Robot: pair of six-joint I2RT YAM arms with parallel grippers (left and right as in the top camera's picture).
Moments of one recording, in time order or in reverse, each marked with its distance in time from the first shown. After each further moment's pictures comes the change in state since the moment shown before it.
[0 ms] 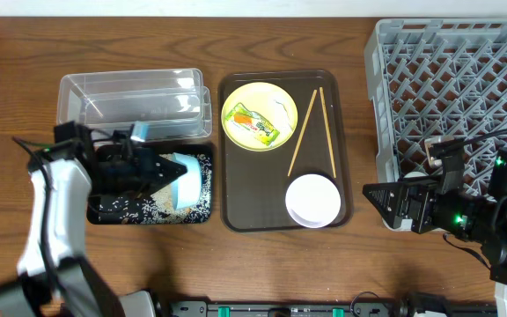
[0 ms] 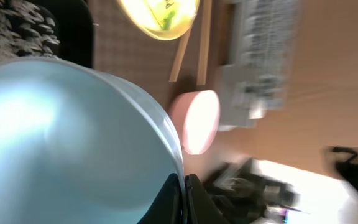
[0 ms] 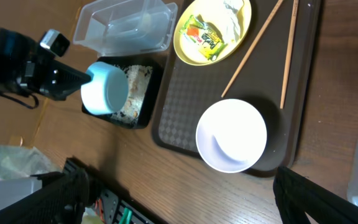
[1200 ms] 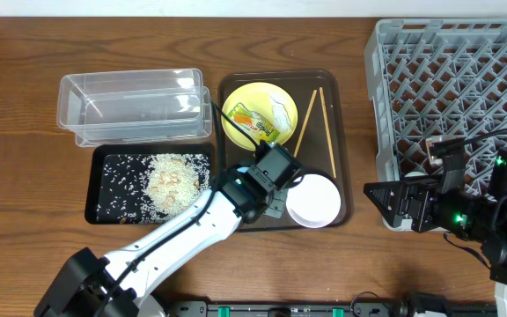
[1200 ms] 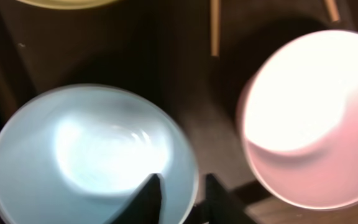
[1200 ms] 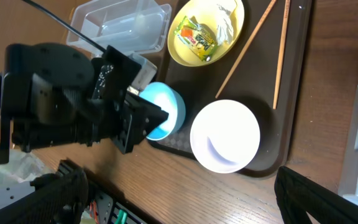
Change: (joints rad) left arm -1.112 0.072 0.003 0.412 -1.086 -0.546; right arm 0.000 0.000 0.000 0.003 0.023 0.000
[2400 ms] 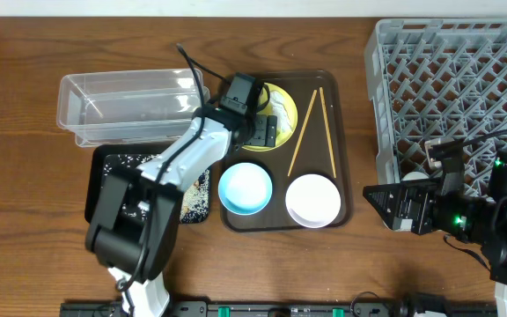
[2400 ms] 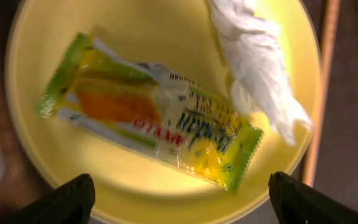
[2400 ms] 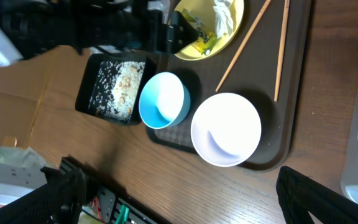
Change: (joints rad) left arm 0.367 0.407 0.280 0.229 0.147 0.165; right arm 0.000 0.000 0.000 -0.029 0.004 0.000
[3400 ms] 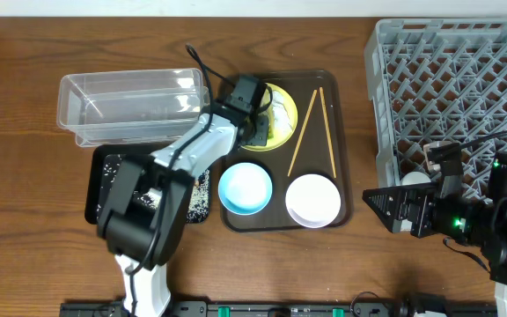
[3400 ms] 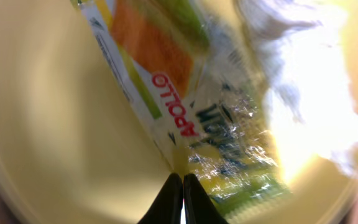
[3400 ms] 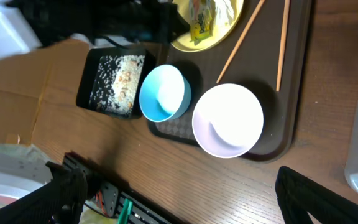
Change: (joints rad) left arm 0.000 0.054 0.046 -0.024 -0.039 0.021; right arm 0.000 0.000 0.000 -0.034 0.002 0.000
